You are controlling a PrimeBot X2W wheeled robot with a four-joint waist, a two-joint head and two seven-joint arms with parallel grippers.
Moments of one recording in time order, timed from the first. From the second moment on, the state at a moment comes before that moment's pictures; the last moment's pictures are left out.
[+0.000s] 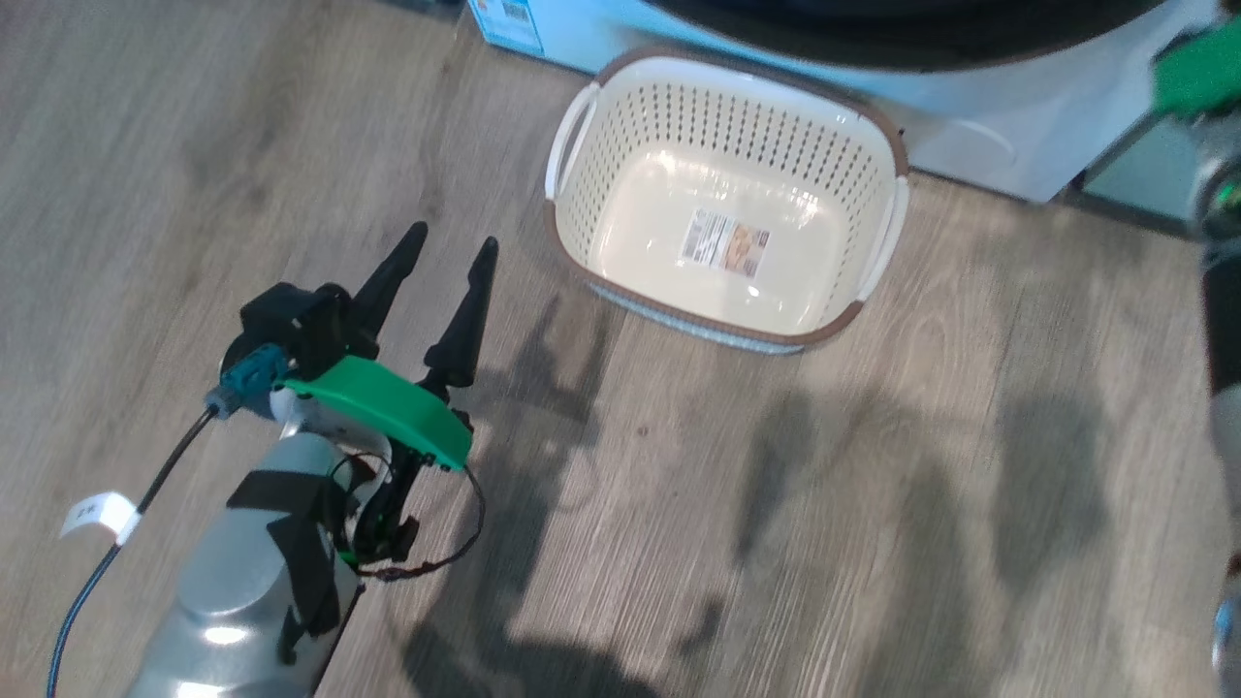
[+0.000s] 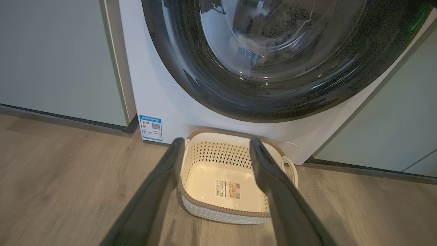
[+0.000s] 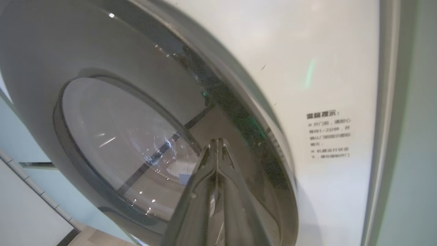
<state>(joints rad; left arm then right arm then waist) -0.45 0.22 -0.28 0.31 -0.47 -0.13 -0.26 -1.06 -0.06 0.01 0.82 0.34 0.13 -0.26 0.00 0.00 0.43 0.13</state>
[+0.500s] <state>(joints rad) -0.37 0.26 -0.23 0.35 -0.47 -0.13 -0.26 -0.70 -0.06 0.14 0.64 0.41 0.13 -0.26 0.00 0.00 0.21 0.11</state>
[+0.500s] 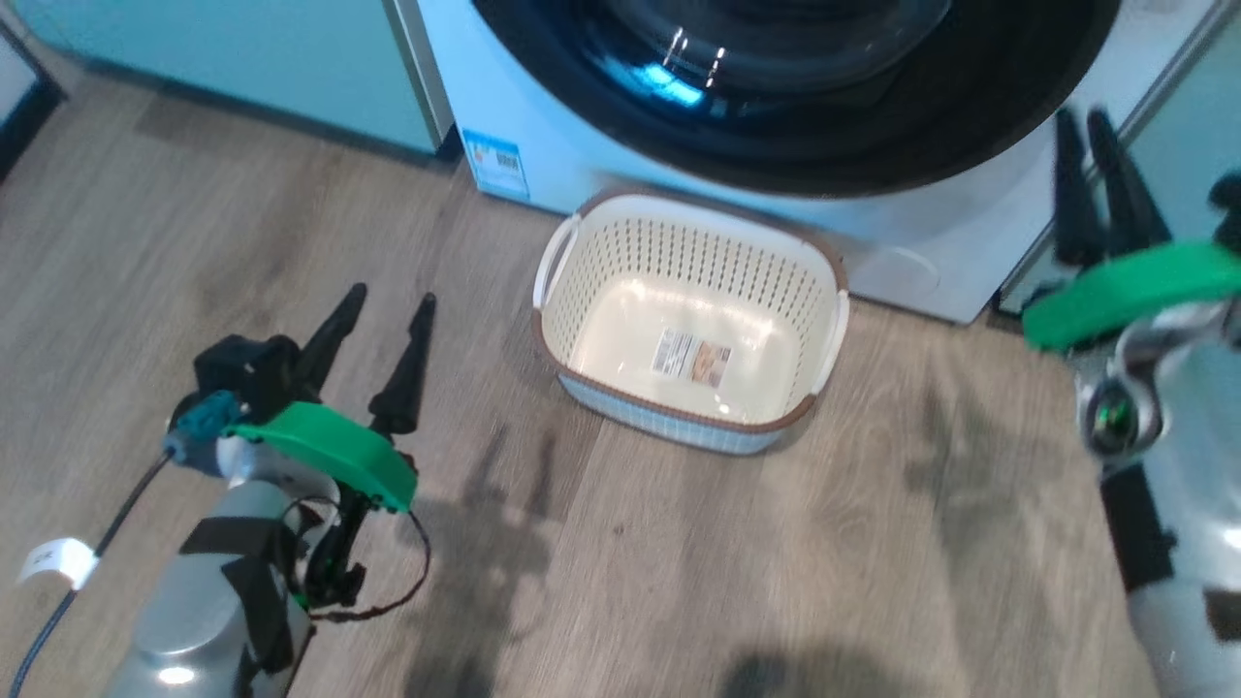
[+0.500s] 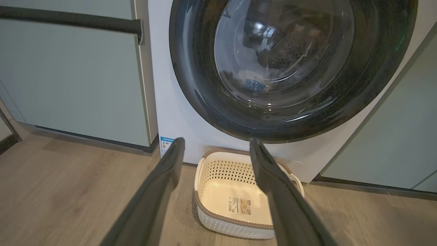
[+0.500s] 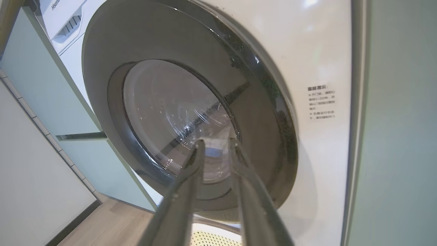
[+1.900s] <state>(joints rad) -0.23 0.29 -0.13 0.48 -0.43 -0.13 -0.26 -0.03 -0.05 -0.07 0.34 0.30 0.13 -0.26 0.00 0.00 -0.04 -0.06</state>
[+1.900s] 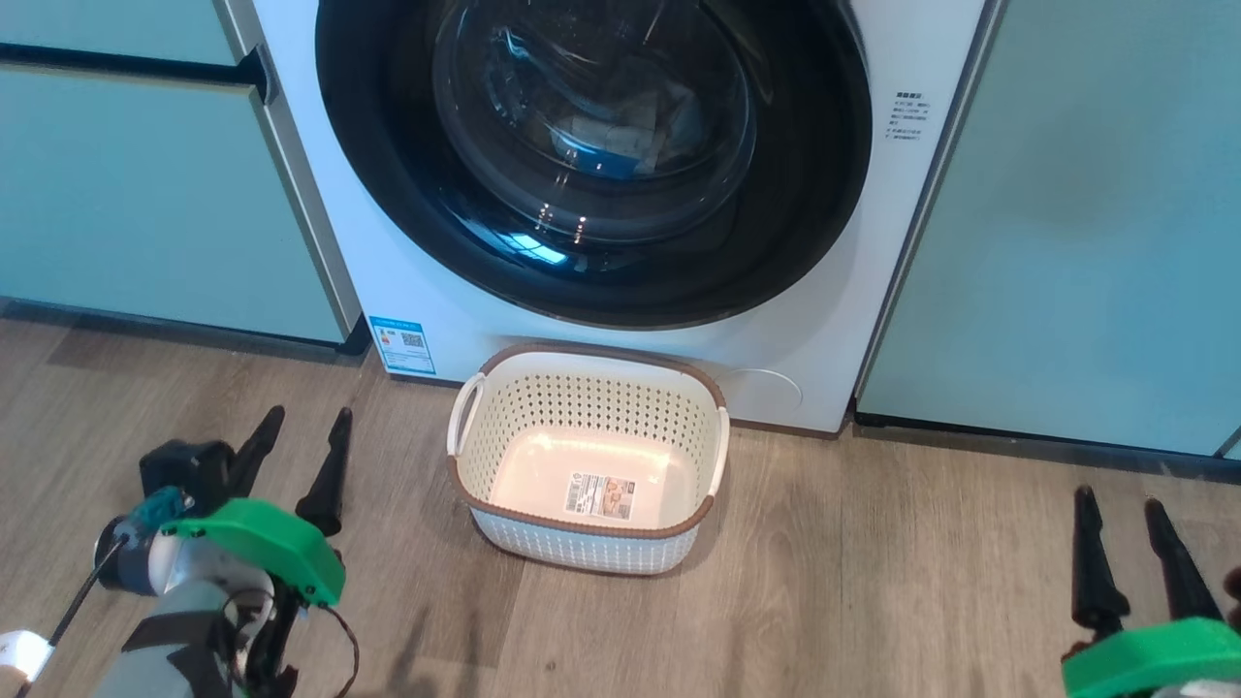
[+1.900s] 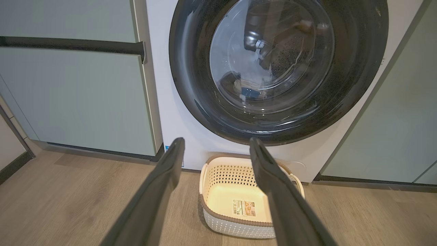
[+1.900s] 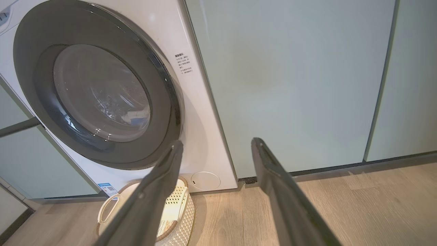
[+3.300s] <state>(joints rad) -0.18 0.25 -0.17 0.53 -0.46 -0.13 -0.25 0.02 -0.04 -0.03 0.38 0.26 0.13 -0.25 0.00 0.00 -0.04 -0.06</state>
